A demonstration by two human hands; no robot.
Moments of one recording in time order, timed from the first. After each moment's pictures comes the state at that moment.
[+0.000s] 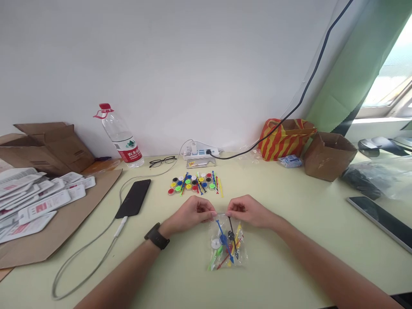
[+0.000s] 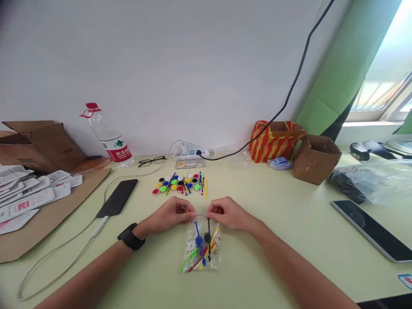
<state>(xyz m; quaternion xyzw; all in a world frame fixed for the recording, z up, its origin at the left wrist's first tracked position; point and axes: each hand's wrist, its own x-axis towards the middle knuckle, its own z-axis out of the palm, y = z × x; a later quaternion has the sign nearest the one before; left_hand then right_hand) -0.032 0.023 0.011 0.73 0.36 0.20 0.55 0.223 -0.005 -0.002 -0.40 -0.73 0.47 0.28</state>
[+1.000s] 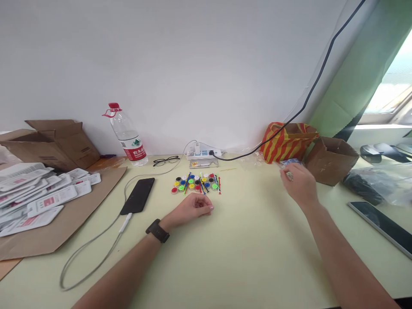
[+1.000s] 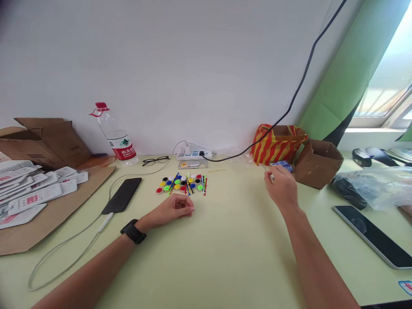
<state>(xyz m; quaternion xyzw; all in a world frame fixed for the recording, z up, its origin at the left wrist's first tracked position) -0.045 0.031 0.012 0.73 0.39 0.21 0.53 0.371 0.038 -0.001 -0.67 -0.64 -0.20 0.33</state>
